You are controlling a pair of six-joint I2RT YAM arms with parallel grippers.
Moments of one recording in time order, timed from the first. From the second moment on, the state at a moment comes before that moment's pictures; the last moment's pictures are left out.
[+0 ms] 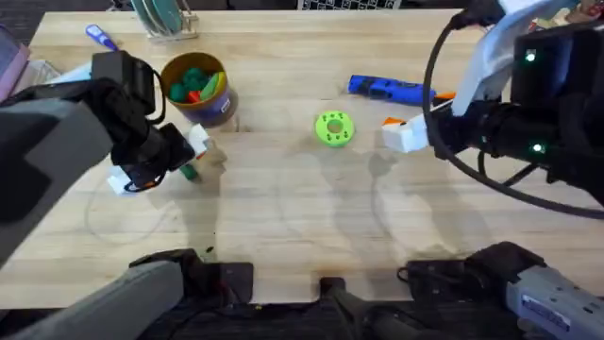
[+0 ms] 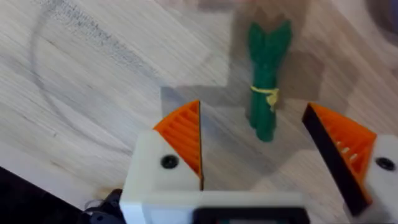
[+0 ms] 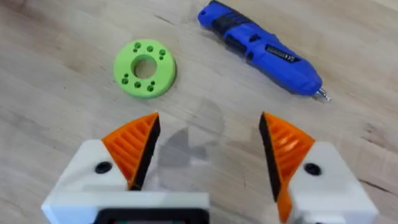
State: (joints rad) left arm 0.15 1.24 0.73 -0.88 -0.16 -0.57; right arm 0.33 0.89 0.74 -0.64 -0.03 -0.07
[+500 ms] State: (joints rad) left arm 0.21 1.37 0.76 -0.77 -0.15 -0.55; right arm 0.33 0.89 0.74 -0.66 -0.03 -0.07
